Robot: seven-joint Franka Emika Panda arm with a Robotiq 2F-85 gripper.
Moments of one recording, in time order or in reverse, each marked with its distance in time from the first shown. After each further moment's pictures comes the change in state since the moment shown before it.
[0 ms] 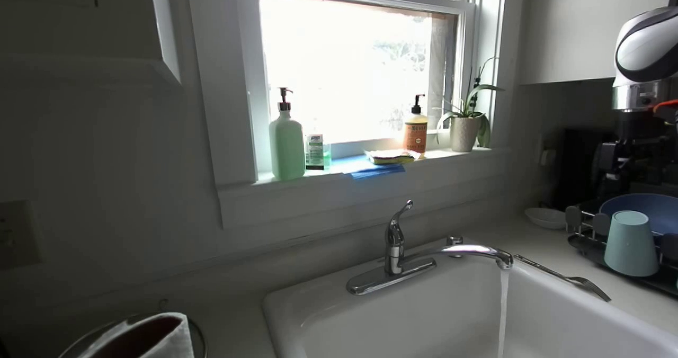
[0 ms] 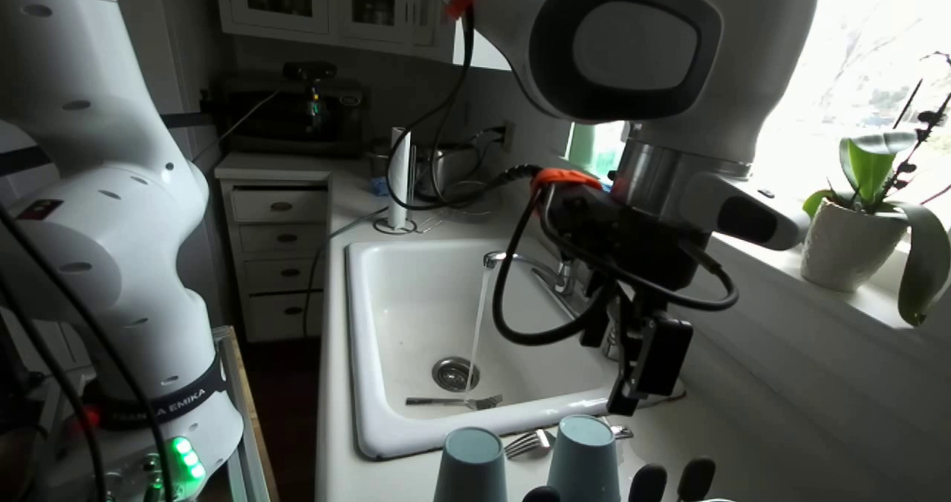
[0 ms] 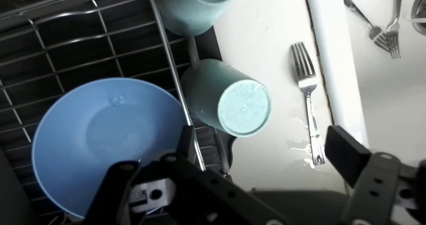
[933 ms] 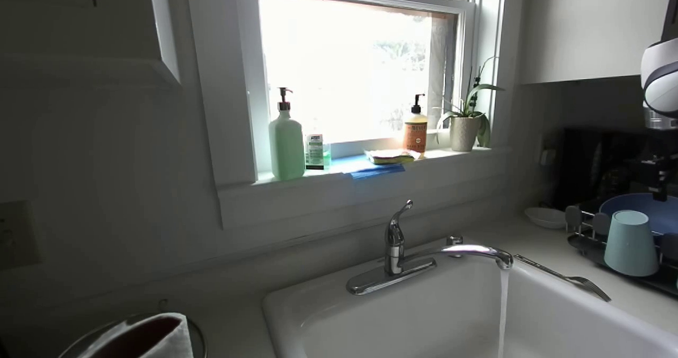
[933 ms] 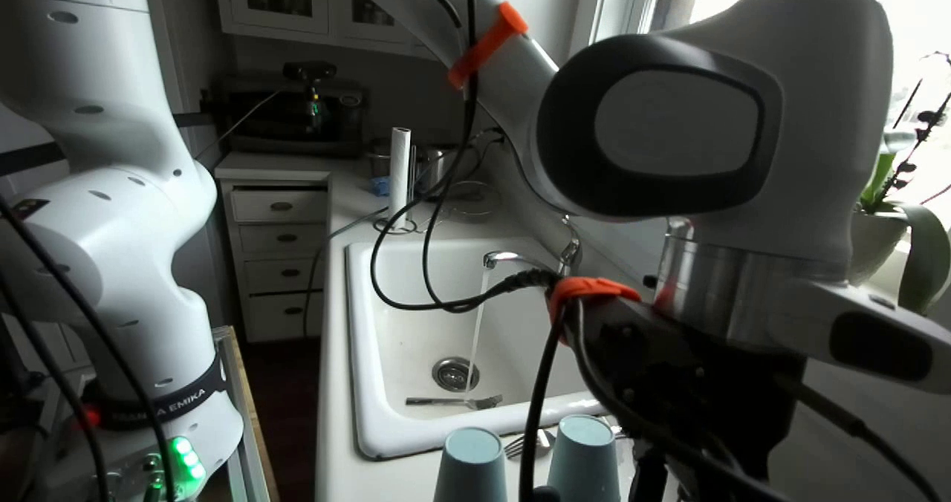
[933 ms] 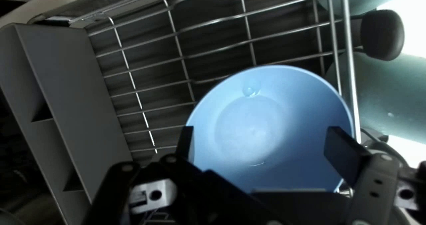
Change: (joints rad) arm -0.101 0.118 -0.088 0.001 -0.237 0.213 -0.028
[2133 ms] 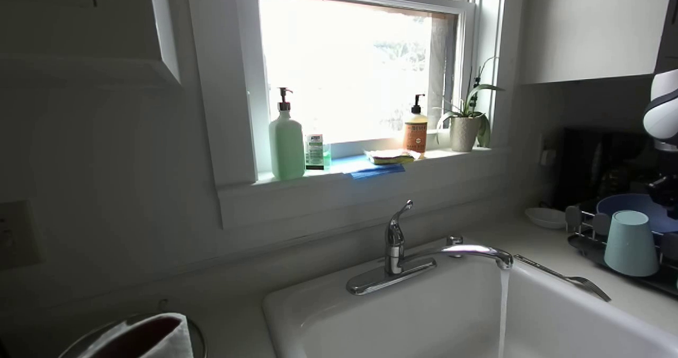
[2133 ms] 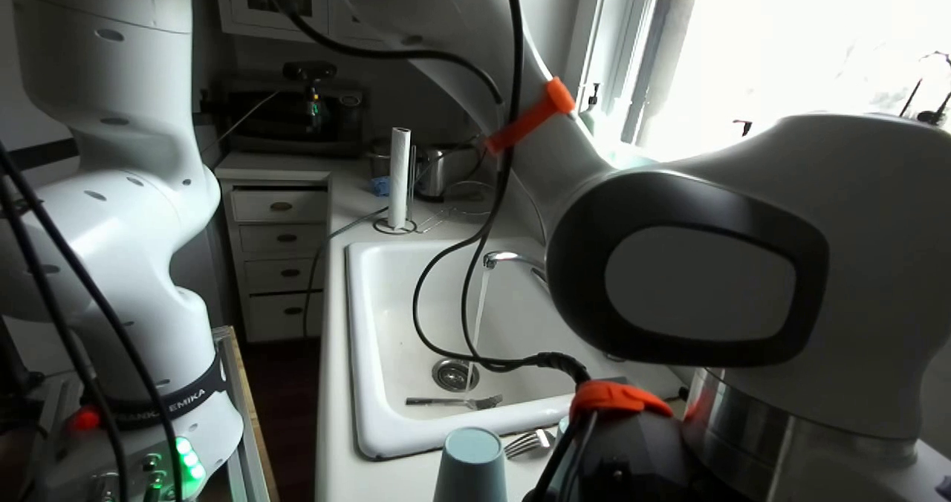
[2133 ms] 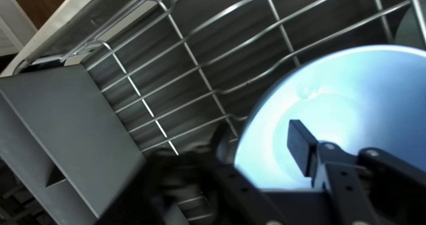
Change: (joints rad) arm -0.046 0.172 -0.057 0.043 0.101 0.138 0.133
